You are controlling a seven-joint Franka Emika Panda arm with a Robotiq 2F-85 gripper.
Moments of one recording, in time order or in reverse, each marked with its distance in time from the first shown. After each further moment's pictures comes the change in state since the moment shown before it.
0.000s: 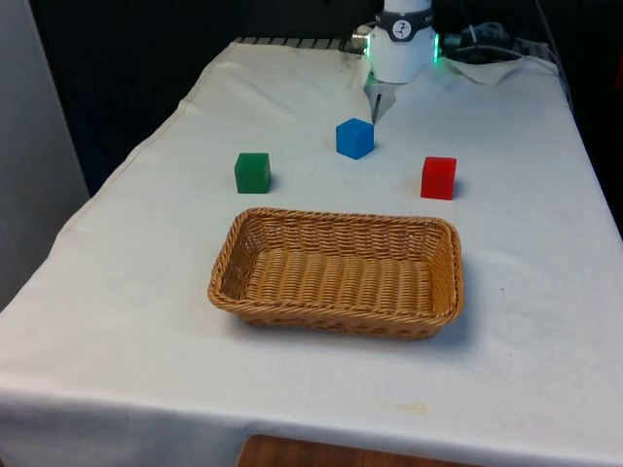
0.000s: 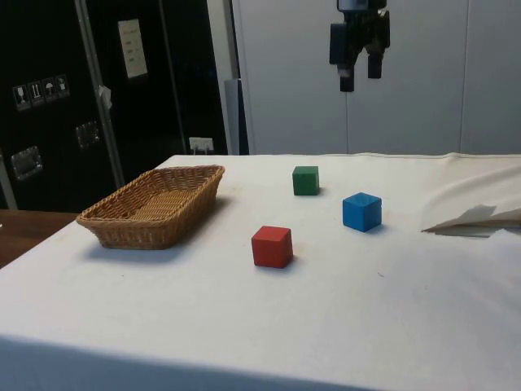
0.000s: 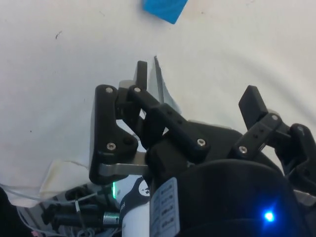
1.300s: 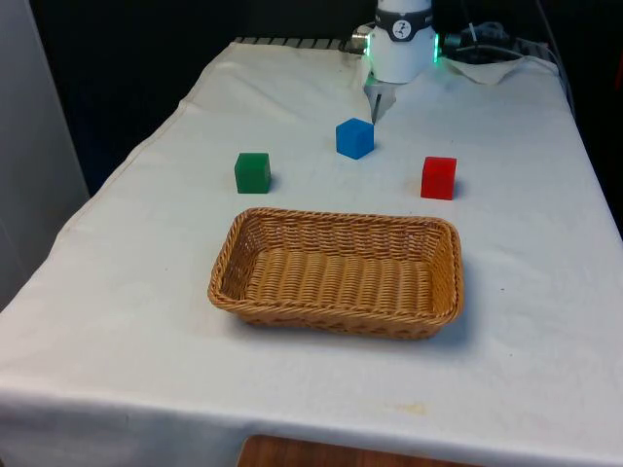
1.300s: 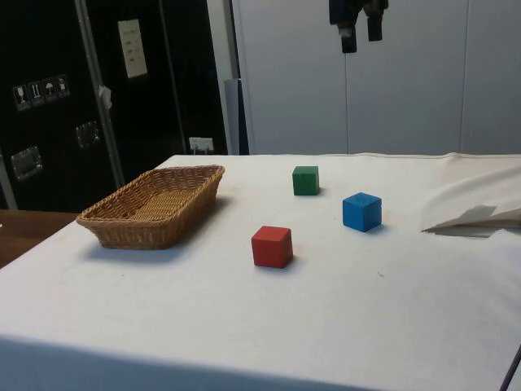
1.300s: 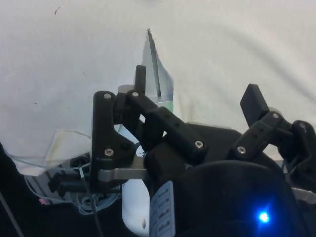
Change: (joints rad) arm 0.005 -0.011 0.009 0.164 0.015 -0.241 -0.061
